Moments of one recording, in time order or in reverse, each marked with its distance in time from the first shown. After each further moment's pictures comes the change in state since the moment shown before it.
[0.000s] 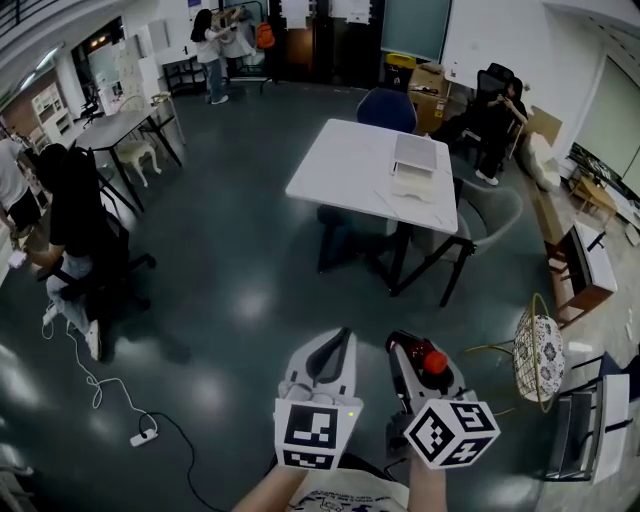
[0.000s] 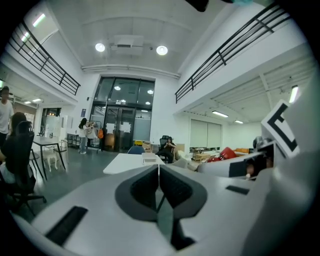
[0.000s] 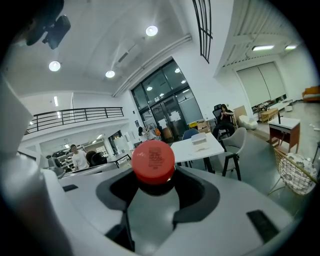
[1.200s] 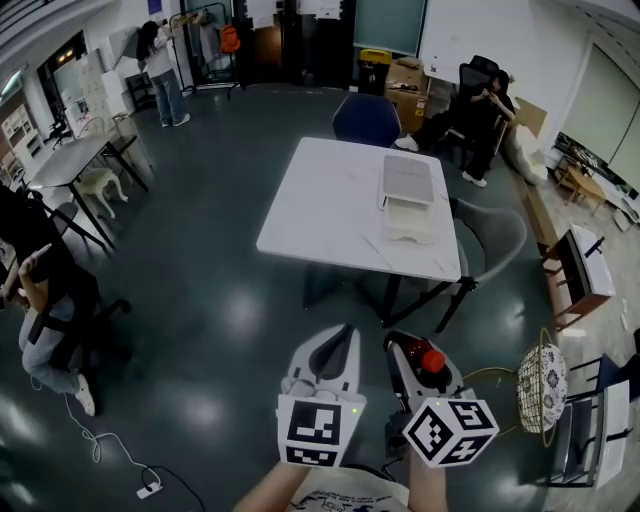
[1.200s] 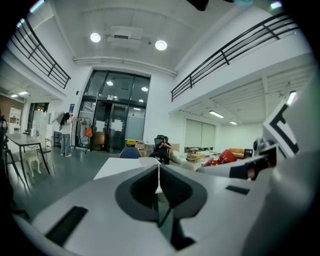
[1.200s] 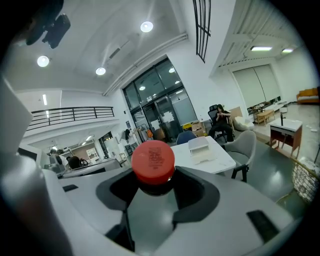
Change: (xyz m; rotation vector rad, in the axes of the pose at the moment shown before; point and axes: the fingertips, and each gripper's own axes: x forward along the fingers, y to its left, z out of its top) left arm 0.239 0.100 0.047 0.008 0.007 -0.110; right arm 0.225 -0.066 0.088 0.020 -0.010 -0.087
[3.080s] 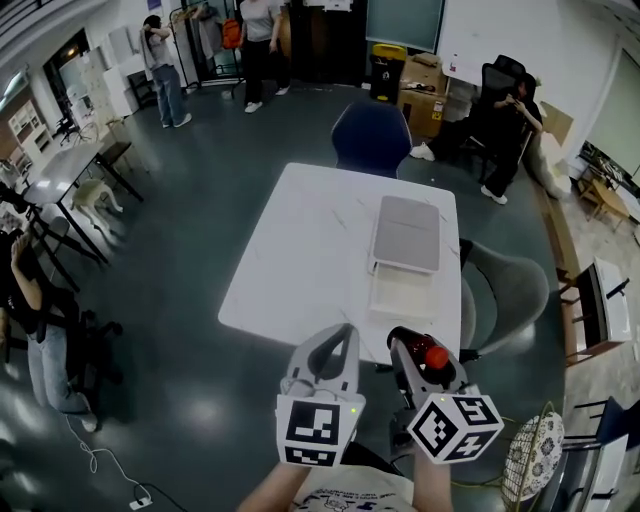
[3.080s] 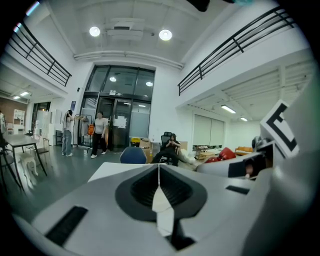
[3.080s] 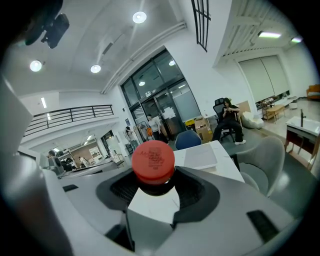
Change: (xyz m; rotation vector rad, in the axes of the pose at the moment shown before) left arm 0.293 0.061 0.046 -0.013 0.042 0.070; right arm 0.244 -0.153 0.126 0.008 0.055 0.056
